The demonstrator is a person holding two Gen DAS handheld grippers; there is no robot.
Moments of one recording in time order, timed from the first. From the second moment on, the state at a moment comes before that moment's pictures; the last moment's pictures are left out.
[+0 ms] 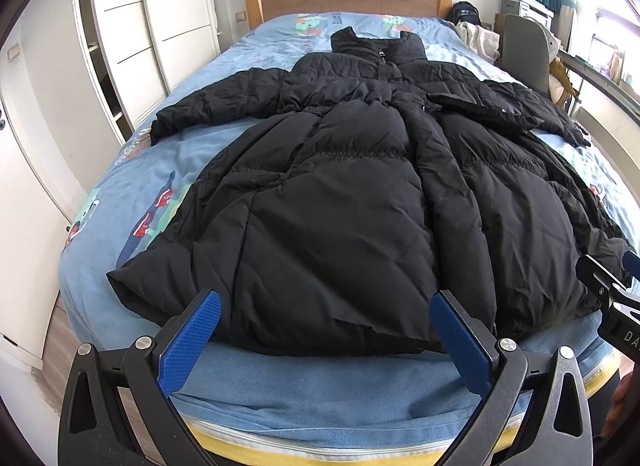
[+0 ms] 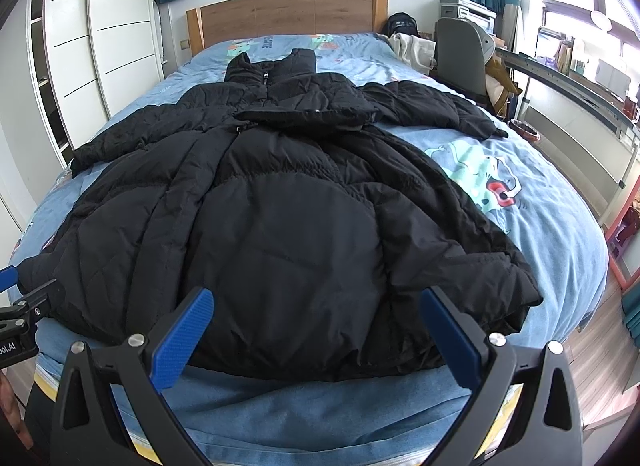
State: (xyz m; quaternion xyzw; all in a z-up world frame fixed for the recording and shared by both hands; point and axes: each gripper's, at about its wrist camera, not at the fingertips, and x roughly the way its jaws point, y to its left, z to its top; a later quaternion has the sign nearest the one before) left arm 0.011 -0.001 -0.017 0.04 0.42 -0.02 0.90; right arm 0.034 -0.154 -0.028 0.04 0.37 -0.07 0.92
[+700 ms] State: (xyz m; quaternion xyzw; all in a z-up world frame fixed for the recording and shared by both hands) left arm 0.021 -0.002 -0.024 0.05 0.44 -0.01 0.90; right arm 0.042 -0.152 -0.036 0.03 0.39 -0.06 0.92
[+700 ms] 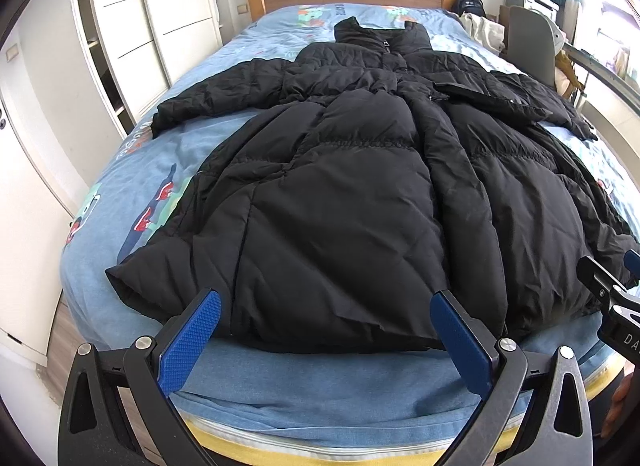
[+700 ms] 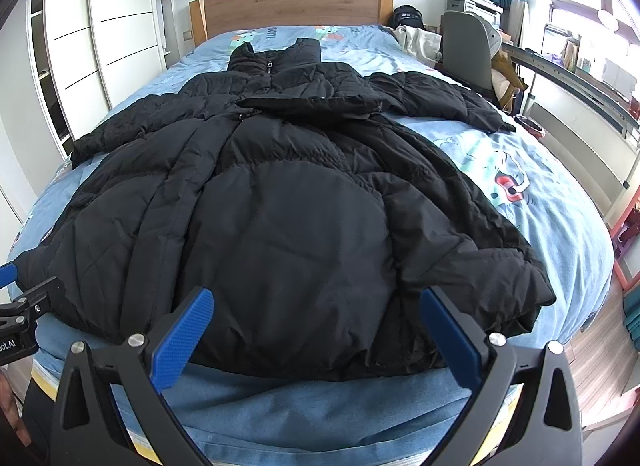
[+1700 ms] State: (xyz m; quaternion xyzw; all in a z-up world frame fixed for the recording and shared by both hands) left arm 0.036 0.007 -0.019 0.04 0.45 0.01 0.89; right arm 0.054 -0.160 -0.030 0.04 0.38 -0.06 0.92
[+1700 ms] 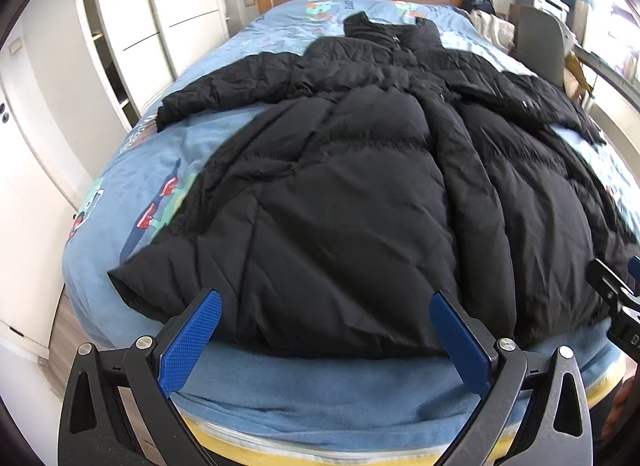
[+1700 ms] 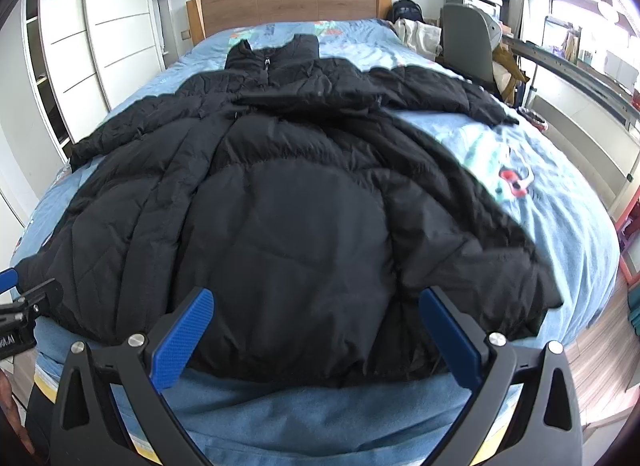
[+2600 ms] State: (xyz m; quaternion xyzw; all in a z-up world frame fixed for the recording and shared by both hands) left arm 0.256 0.089 0.035 0.01 0.43 0.18 0.89; right arm 0.322 -0.495 -0.041 0.35 0.35 -0.22 0.84
